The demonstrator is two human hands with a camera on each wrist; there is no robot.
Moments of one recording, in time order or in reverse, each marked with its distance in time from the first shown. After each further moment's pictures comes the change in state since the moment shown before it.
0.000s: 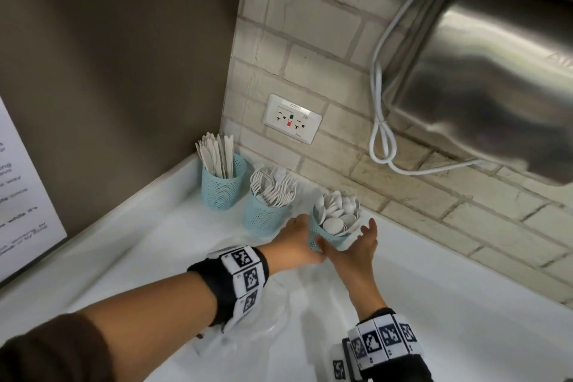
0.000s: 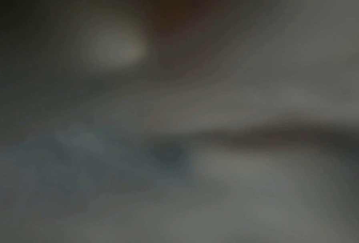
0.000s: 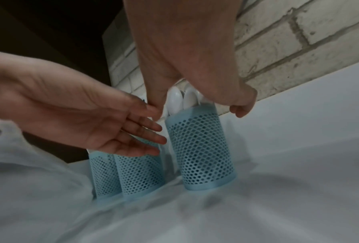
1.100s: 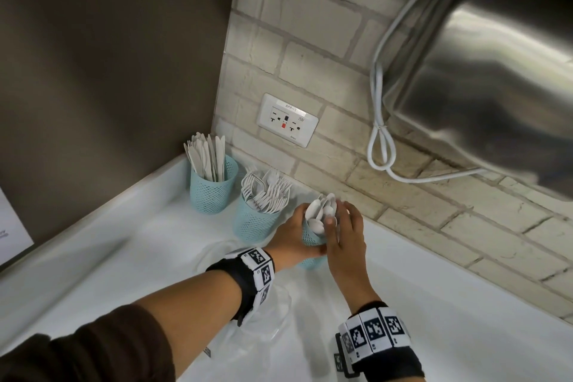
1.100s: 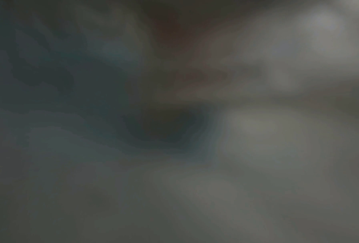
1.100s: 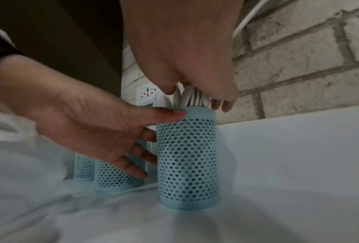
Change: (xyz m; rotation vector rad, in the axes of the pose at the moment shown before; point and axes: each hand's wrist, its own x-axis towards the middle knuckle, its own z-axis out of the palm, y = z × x) left_hand 0.049 -0.031 0.026 -0.373 0.126 0.152; right_hand 0.029 -0.003 0.006 -0.201 -0.008 -0.466
